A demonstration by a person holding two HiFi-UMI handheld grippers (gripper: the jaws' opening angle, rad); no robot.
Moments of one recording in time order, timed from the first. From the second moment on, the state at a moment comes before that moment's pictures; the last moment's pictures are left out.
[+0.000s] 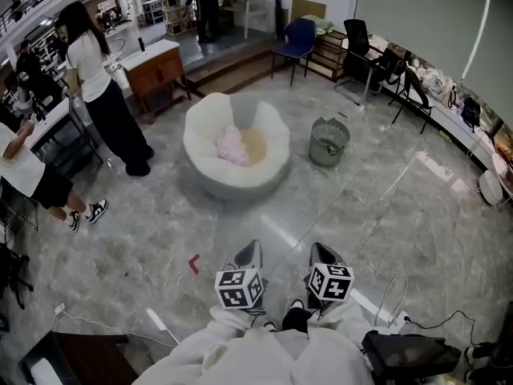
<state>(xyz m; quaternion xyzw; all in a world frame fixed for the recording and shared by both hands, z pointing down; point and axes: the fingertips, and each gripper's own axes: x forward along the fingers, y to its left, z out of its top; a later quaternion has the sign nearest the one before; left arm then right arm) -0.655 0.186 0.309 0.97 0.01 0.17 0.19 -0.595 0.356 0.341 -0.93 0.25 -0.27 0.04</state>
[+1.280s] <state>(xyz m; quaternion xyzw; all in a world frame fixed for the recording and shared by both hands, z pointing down) -0.356 0.182 0.306 0.97 0.00 0.16 0.18 -0.297 0.346 0.345 -0.92 0.27 -0.29 0.03</state>
